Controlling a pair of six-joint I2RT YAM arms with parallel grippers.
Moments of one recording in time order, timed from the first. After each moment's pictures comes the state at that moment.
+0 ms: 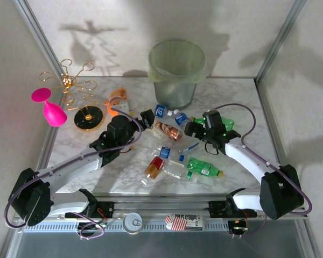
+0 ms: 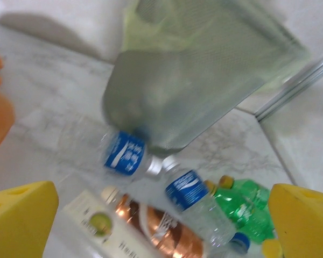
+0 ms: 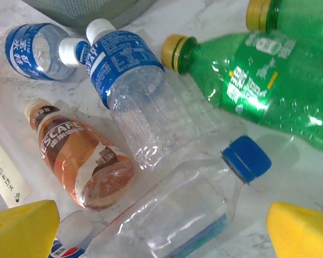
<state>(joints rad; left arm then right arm) -0.65 1.20 0.71 0.23 -0.30 -0.65 0.45 1.29 0.81 -0.35 0.00 0.64</state>
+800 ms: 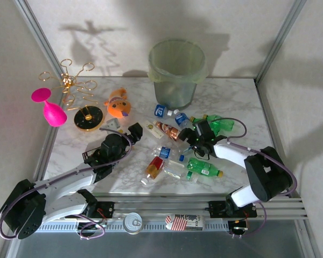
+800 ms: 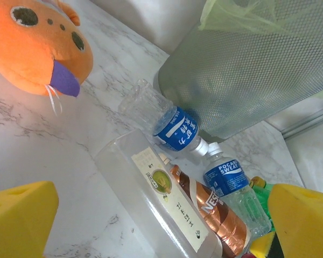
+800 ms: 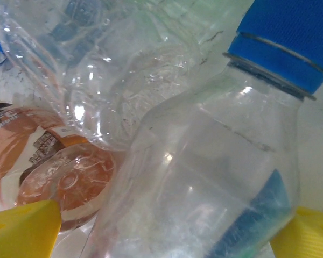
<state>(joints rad) -0.64 1.06 0.43 0.34 -0.42 -0.82 0.52 1.49 0.69 -0.13 -0.06 1.06</state>
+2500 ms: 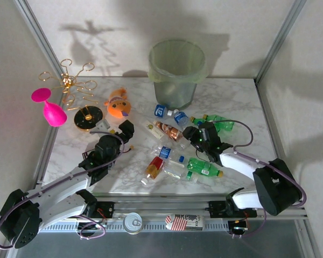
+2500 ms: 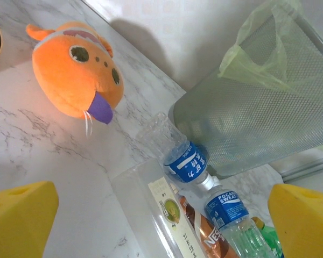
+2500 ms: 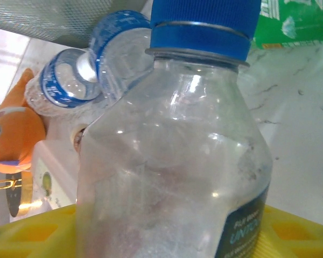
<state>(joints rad) -0.60 0.96 0.41 0.30 -0.51 -0.91 0.52 1.32 0.56 0.11 -0.02 1.06</state>
